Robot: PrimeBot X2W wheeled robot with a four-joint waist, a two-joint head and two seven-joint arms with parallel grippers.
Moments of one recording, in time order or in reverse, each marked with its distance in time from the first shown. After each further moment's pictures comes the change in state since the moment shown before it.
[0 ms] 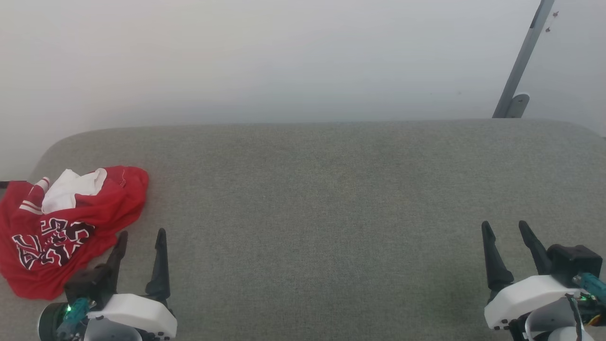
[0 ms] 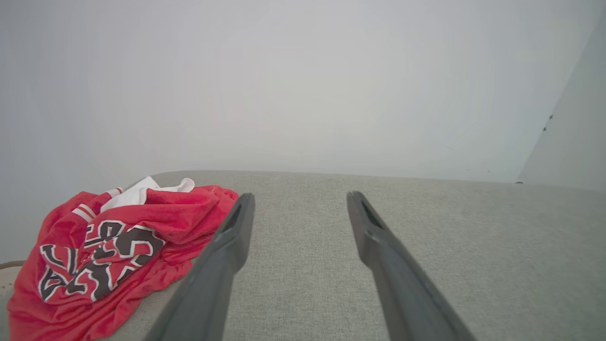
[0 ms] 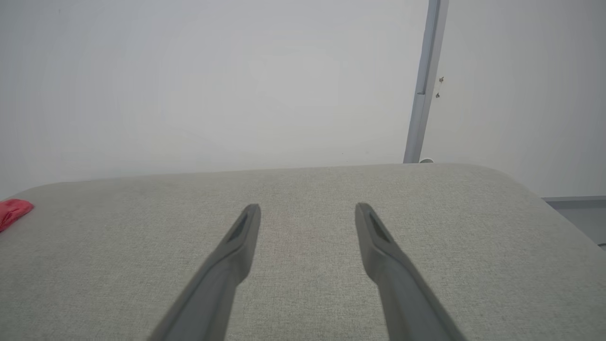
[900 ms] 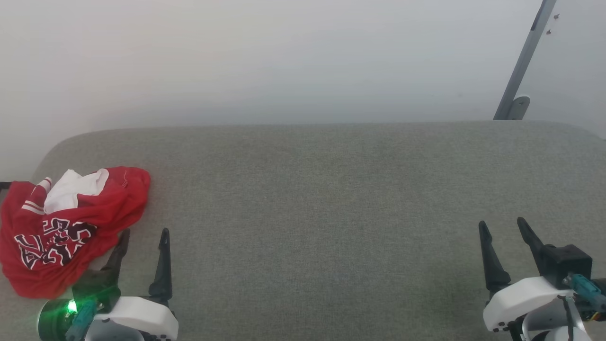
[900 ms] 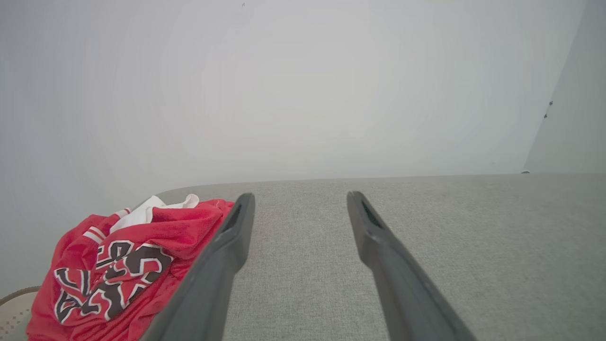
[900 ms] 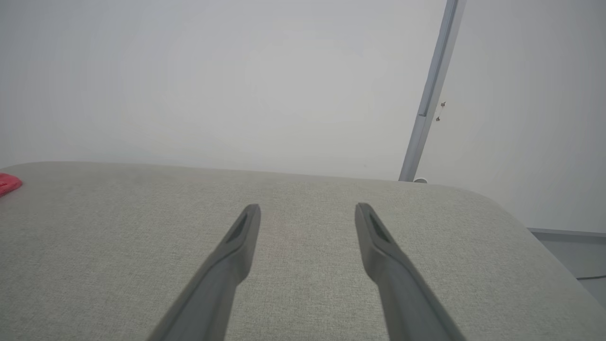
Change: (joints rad) left arm 0.003 -0.020 0.026 -0.007 0.120 -0.025 -0.030; right arm 0.004 -0.002 0.004 -0.013 -0.119 0.000 -0.026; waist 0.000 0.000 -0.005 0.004
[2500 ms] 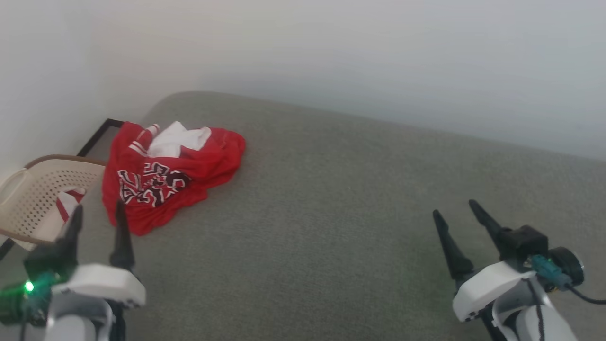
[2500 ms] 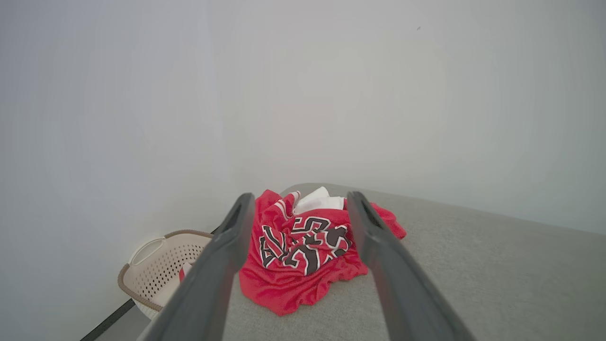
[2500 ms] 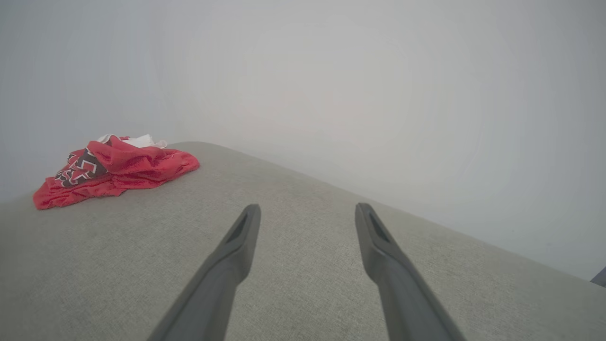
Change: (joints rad) left arm -0.081 0.031 0.079 -0.003 -0.061 0.068 0.050; right arm -0.080 -0.067 0.213 0.021 0.070 0.000 0.005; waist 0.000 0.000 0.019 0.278
